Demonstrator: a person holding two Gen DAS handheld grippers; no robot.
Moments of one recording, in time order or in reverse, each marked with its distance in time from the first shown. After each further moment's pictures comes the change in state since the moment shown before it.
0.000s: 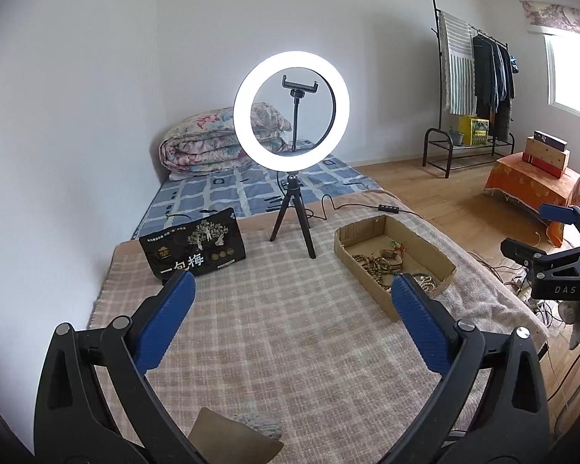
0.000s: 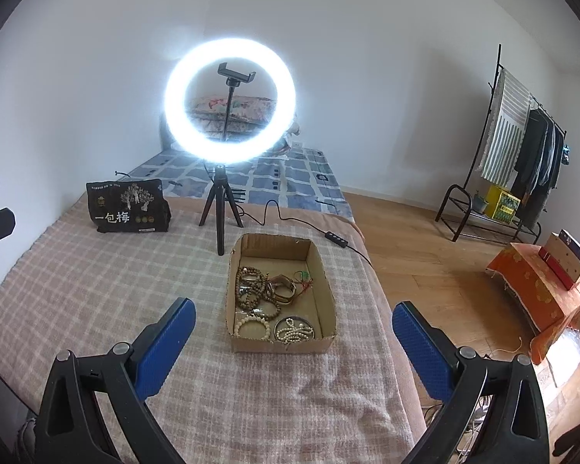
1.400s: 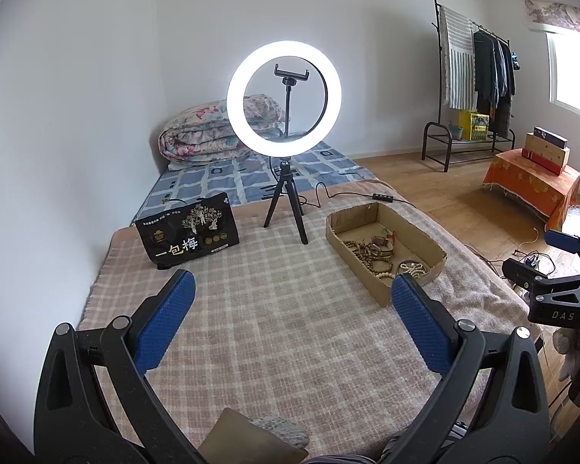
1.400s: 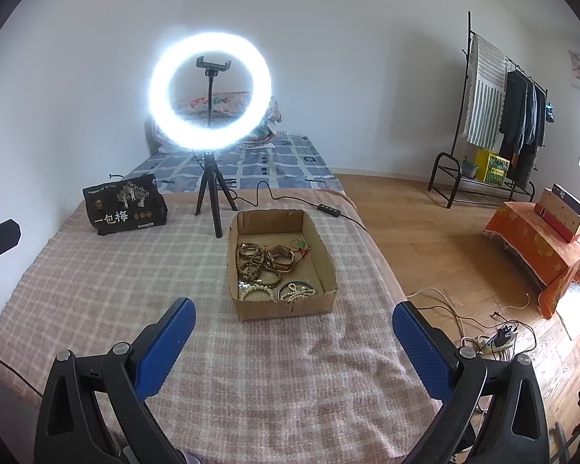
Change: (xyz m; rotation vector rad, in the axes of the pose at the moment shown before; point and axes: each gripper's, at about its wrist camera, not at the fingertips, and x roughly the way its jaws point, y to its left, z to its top) left arm -0.009 -0.022 -0.015 0.004 0.020 0.001; right arm -0.017 -0.004 -0.045 0.117 0.040 -0.013
